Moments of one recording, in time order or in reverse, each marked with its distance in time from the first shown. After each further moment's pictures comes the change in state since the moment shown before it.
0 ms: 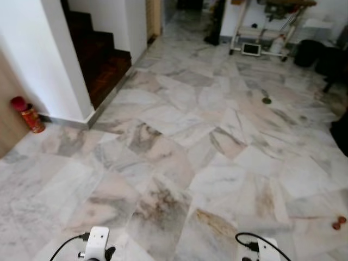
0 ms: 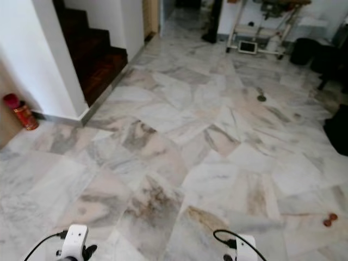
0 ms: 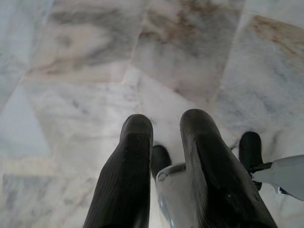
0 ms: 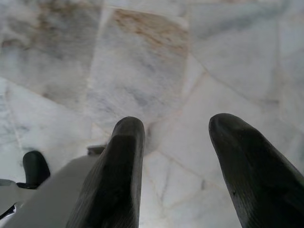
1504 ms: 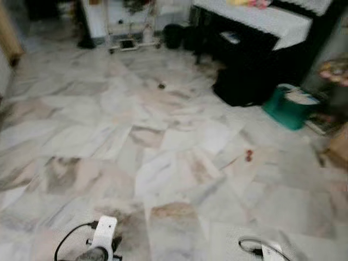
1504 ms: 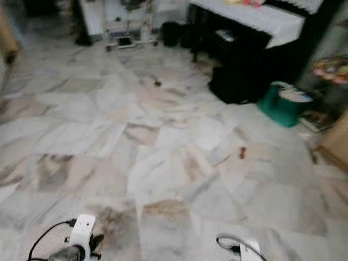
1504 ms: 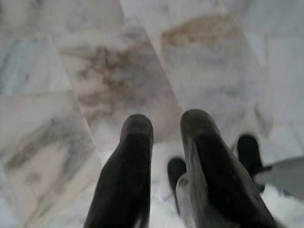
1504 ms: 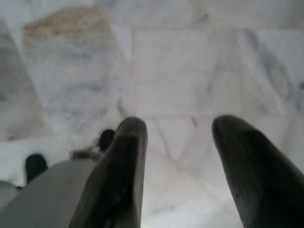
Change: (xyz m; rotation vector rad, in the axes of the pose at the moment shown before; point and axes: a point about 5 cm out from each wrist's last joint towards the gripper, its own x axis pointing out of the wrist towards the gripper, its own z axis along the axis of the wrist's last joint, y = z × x) left arm 0.003 0.003 0.011 0.072 -0.003 -0.021; right arm 0.000 -0.003 0.003 -0.041 0.002 -0.025
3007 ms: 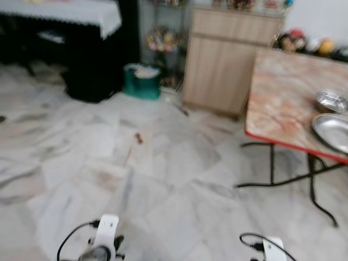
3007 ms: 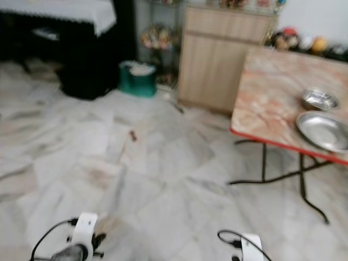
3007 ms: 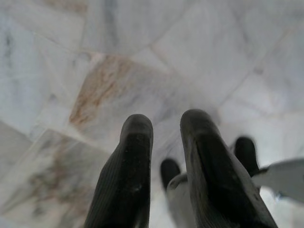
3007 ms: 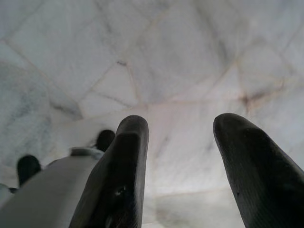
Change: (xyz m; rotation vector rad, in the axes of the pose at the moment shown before) left arm 0.000 -0.002 -0.003 -0.029 0.013 0.012; right arm 0.000 0.000 0.002 -0.010 -0.001 -0.017
